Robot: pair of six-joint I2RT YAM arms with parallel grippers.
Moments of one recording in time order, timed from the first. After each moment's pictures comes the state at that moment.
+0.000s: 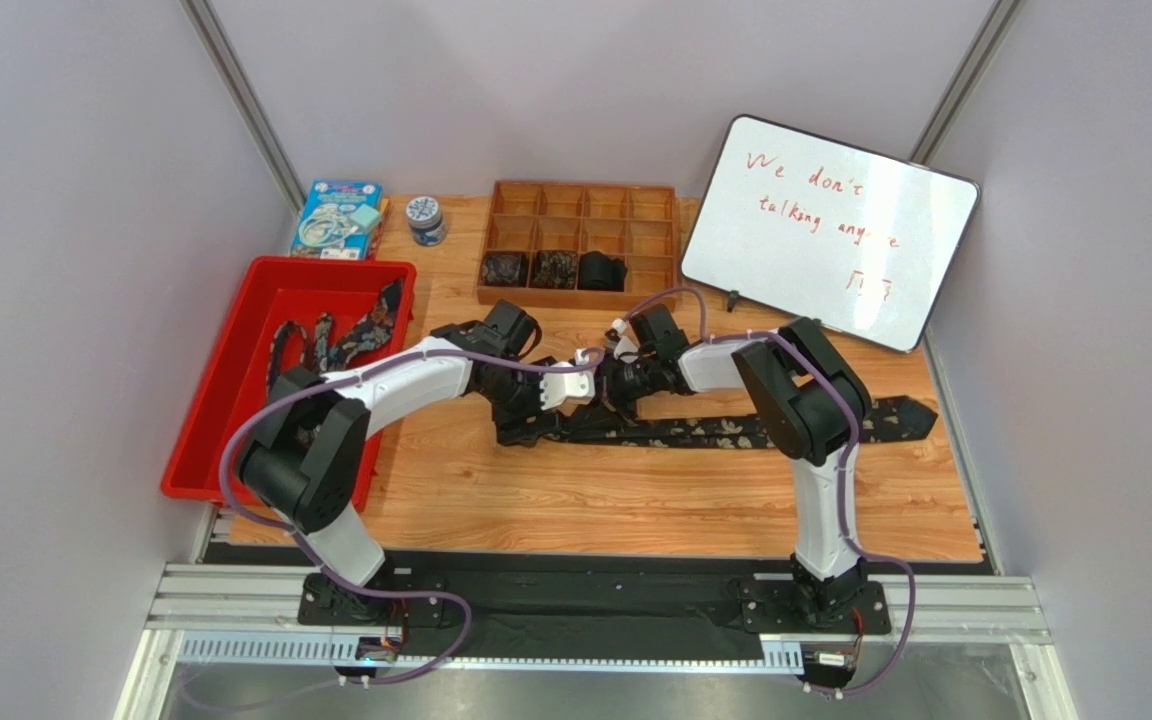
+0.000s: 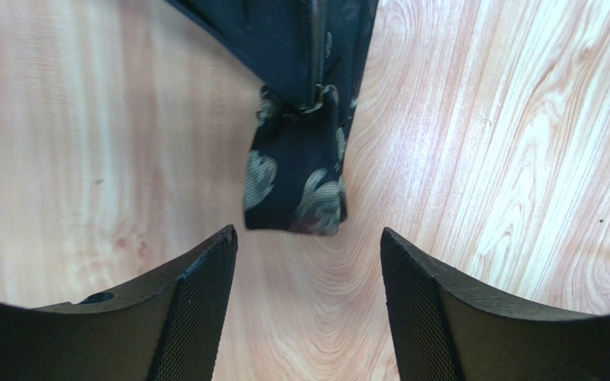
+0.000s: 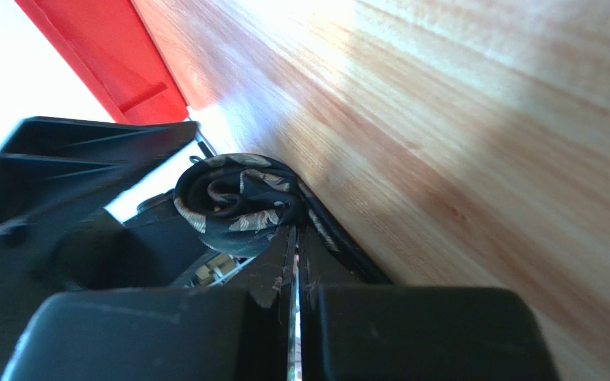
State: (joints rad) left arm -0.58 1.66 1.03 -0.59 0.40 0.84; right arm 0.53 2.08 1.09 0.02 -0.85 0.93
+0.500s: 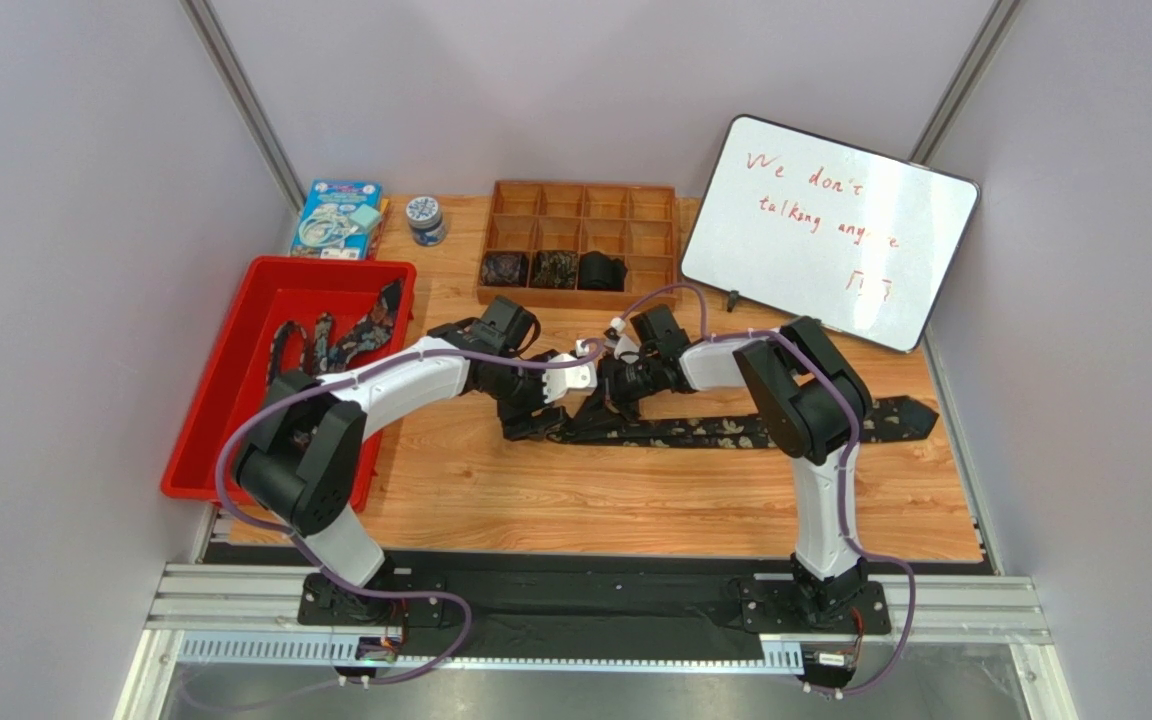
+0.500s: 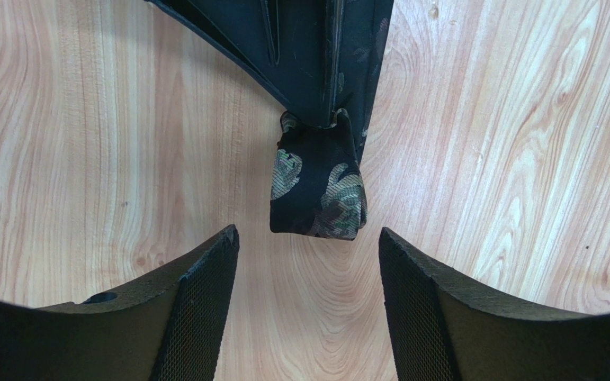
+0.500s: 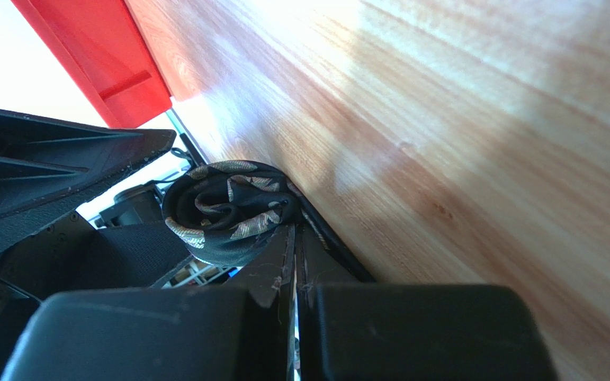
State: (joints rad) left arm -0.57 1.64 1.03 -0.54 0.46 0.81; right arm 0.52 2.08 1.10 0.00 -0.85 0.83
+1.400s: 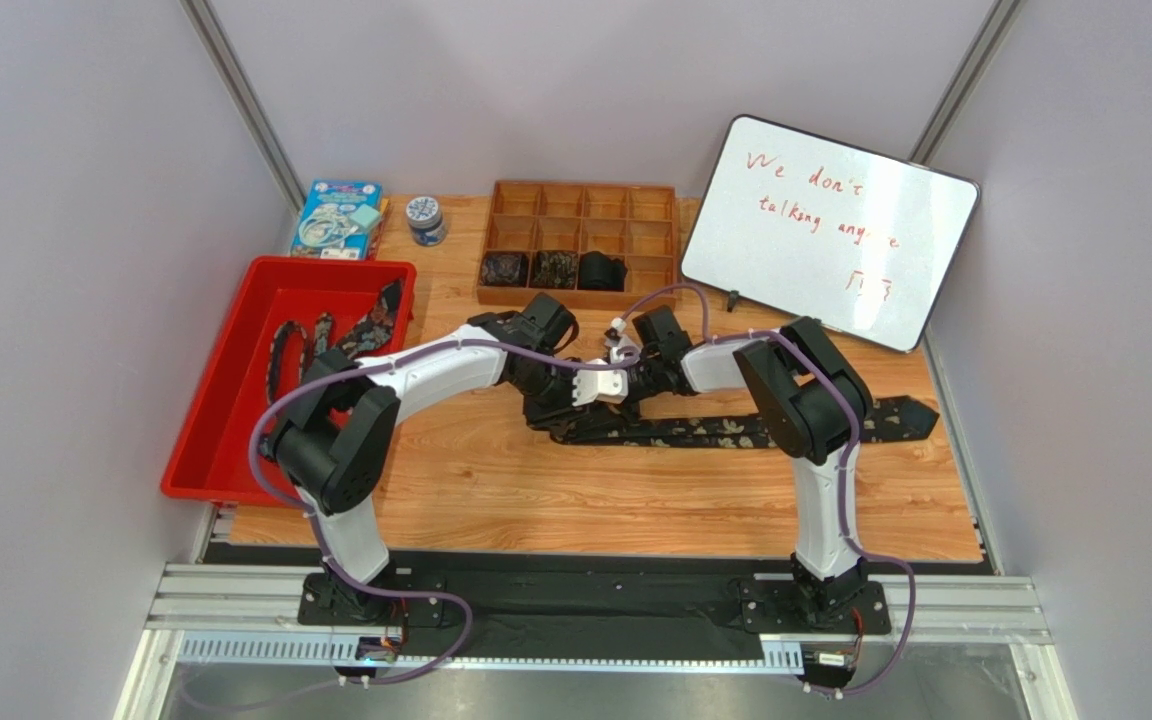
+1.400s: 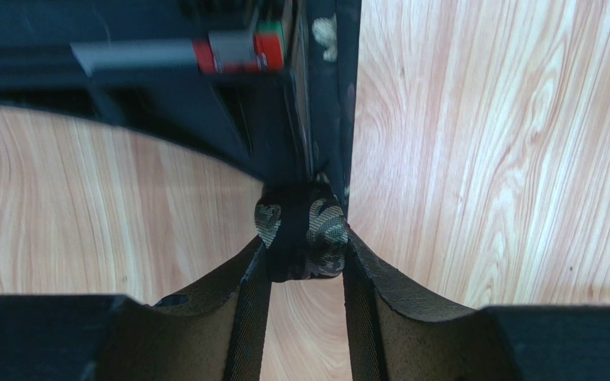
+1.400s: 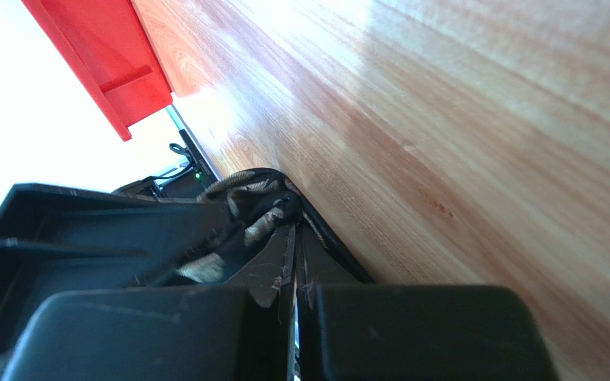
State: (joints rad) left arm -0.66 1.76 1.17 -0.64 0.43 0.83; right arm 0.52 2.08 1.08 0.03 -0.86 0.81
